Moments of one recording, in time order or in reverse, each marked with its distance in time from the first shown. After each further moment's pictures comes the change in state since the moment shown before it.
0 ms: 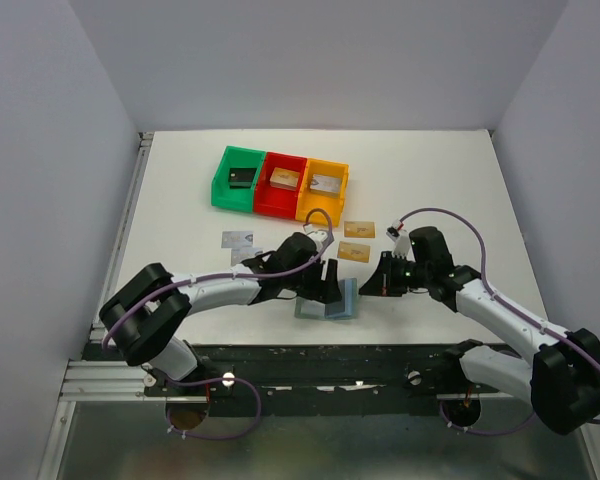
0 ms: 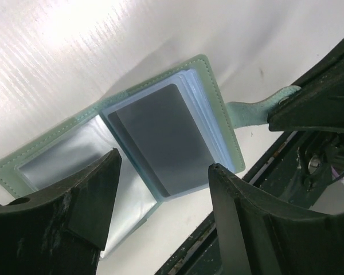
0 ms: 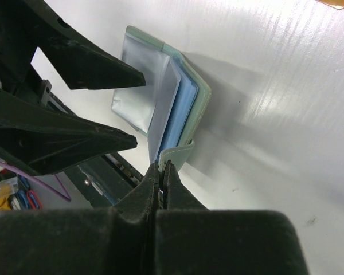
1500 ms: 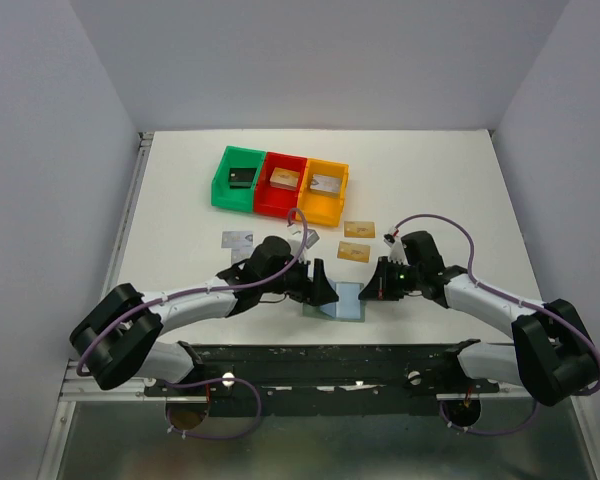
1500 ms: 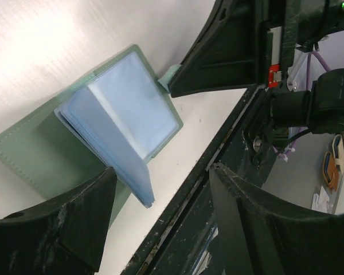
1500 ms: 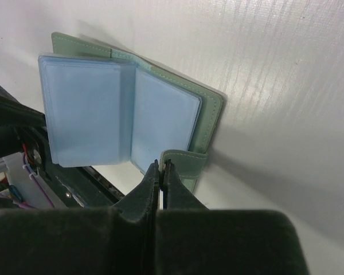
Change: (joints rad) left arm 0.065 -0.180 -0.175 0.186 0.162 -0.059; right arm -0.004 0.159 -0.048 0.113 0.039 0.020
